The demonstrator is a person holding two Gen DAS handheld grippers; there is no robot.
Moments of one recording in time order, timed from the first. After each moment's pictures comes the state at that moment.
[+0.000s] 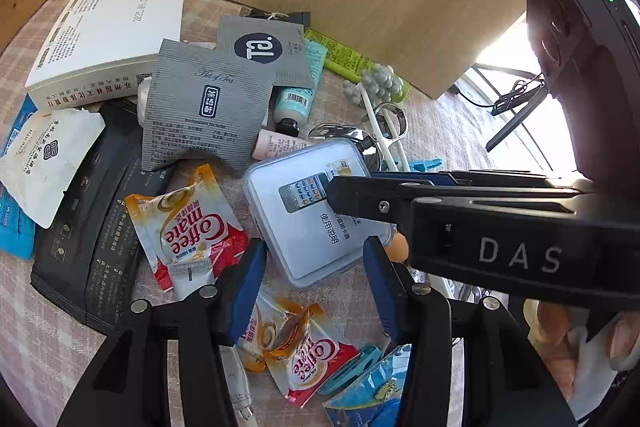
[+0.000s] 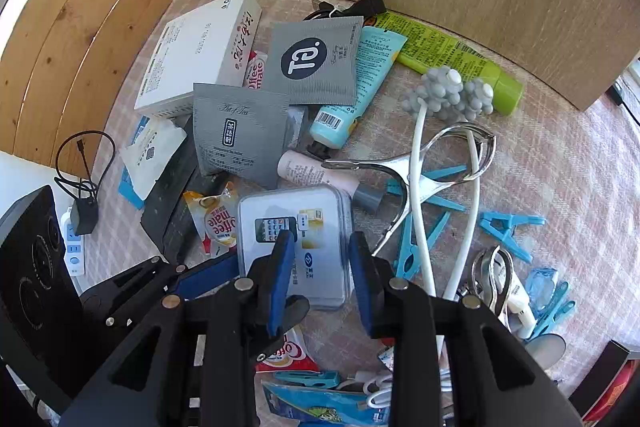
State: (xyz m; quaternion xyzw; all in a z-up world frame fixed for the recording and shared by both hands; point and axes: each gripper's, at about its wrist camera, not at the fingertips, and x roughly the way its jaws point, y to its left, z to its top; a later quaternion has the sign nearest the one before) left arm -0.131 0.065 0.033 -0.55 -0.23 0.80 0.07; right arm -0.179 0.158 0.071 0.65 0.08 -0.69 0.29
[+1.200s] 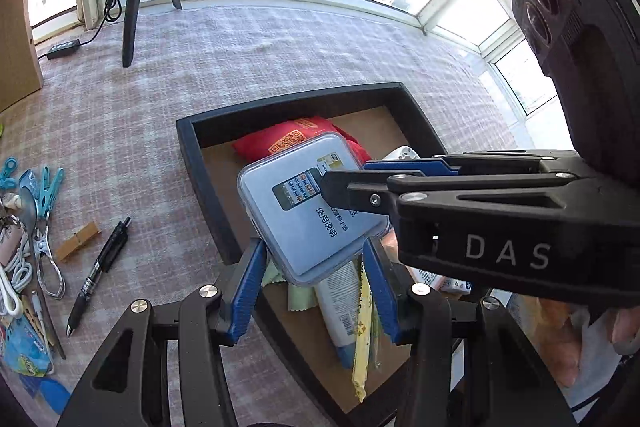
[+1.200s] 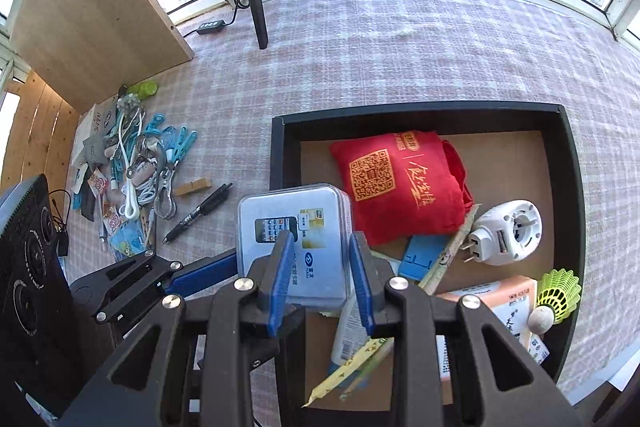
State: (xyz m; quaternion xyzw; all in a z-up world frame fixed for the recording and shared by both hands) left arm -0.073 0.483 0.113 -0.56 -0.05 0.77 0.30; right arm -0.093 0.607 0.146 0.63 -0.07 -0.77 0.09
